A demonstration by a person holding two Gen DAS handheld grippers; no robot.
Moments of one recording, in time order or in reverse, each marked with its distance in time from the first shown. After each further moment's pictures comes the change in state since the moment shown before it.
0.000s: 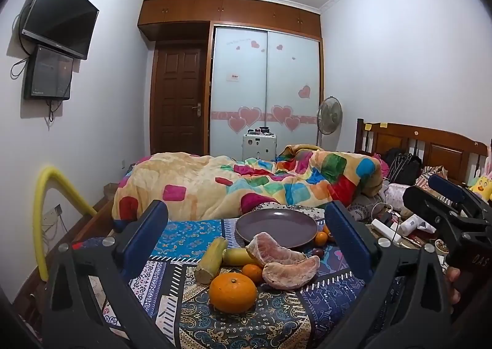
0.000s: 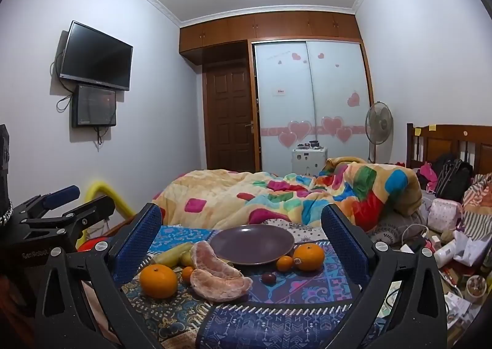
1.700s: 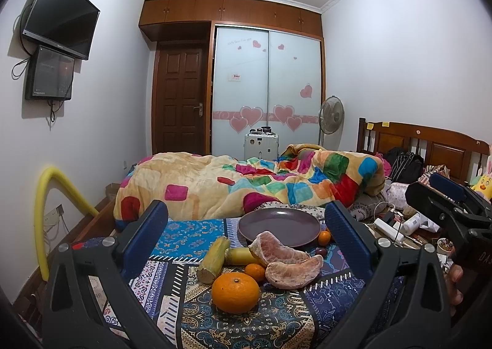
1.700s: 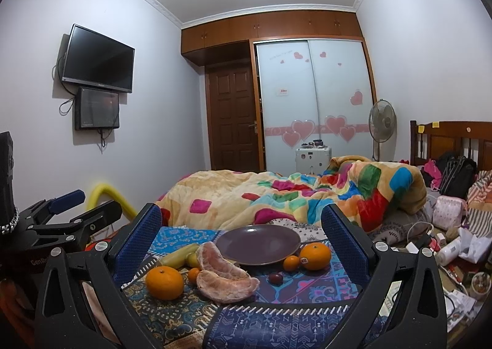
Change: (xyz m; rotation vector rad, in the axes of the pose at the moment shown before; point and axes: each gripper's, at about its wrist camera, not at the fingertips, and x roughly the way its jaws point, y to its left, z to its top) left arm 0.001 0.003 -0.003 0.001 -0.003 0.007; right arm 0.003 0.010 0.001 0.008 -0.001 0.017
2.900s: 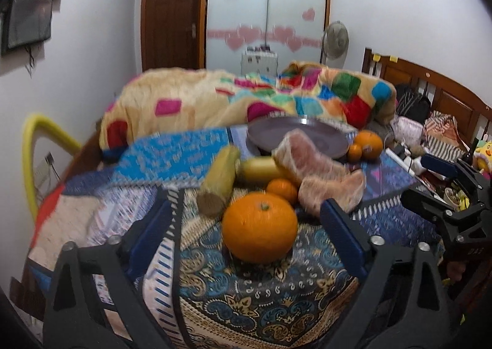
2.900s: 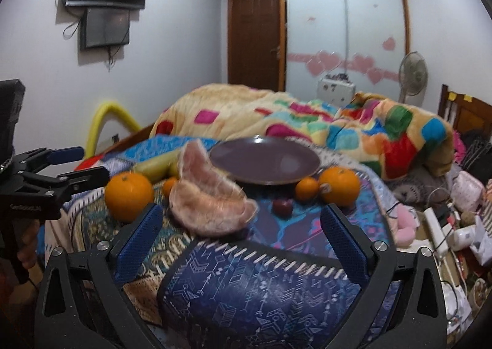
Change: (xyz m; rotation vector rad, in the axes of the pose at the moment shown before) left arm 0.094 0.030 -0.083 -0.009 0.423 -0.039; right arm 0.081 -0.018 -0.075 -0.106 0.398 0.112
